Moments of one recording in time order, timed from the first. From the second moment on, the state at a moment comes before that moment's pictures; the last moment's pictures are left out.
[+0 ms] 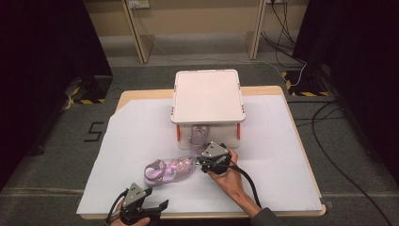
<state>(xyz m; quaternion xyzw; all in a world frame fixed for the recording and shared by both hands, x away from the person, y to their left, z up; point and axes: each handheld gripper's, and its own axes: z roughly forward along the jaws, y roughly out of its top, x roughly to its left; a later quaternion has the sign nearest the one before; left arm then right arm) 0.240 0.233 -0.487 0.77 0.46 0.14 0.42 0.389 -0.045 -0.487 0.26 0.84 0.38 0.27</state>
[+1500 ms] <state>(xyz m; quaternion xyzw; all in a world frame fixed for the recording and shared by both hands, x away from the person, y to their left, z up) 0.241 0.234 -0.488 0.77 0.46 0.14 0.42 0.443 -0.030 -0.486 0.28 0.83 0.35 0.33</state>
